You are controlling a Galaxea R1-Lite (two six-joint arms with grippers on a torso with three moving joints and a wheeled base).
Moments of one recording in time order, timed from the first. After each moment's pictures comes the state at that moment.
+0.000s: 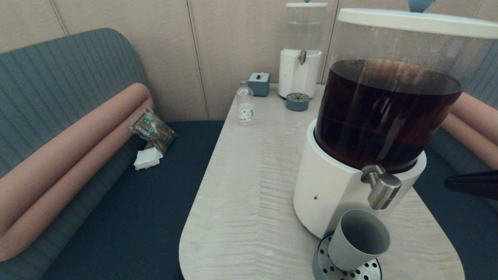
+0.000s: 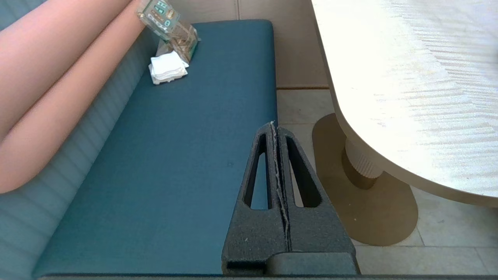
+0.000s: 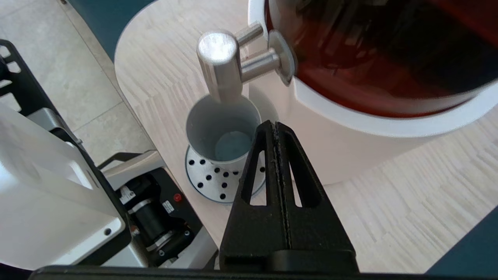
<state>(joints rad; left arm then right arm) 0.00 0.00 0.00 0.00 -0.02 0.02 0.07 1.12 -1.07 0.49 0.63 -0.43</state>
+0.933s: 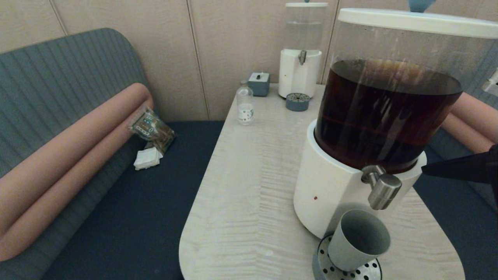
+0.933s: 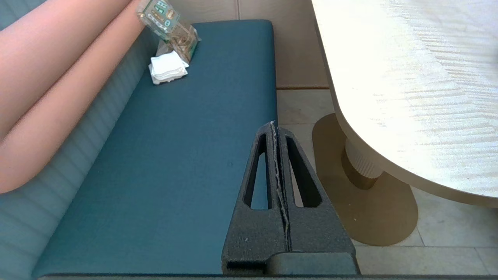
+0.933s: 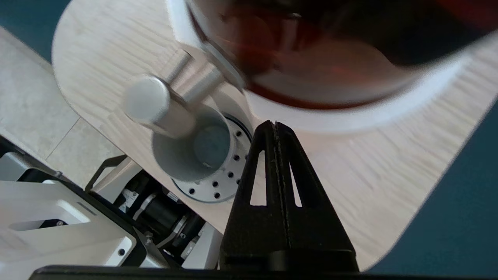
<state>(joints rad) 0.00 0.00 0.00 0.00 -0.02 0.02 0.36 1.25 -1.26 0.61 0.13 -0.11</state>
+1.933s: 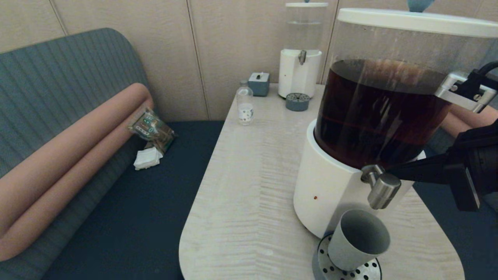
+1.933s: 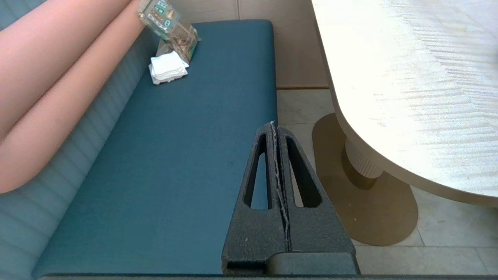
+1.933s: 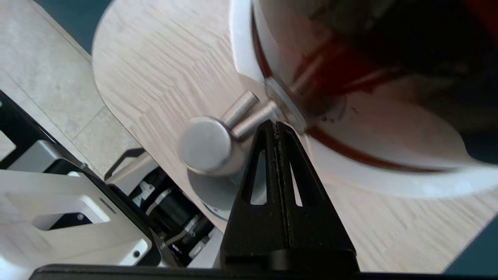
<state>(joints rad) 0.00 0.00 0.00 0.00 -0.02 0.02 0.45 1.33 -1.26 0.53 0.17 -0.11</state>
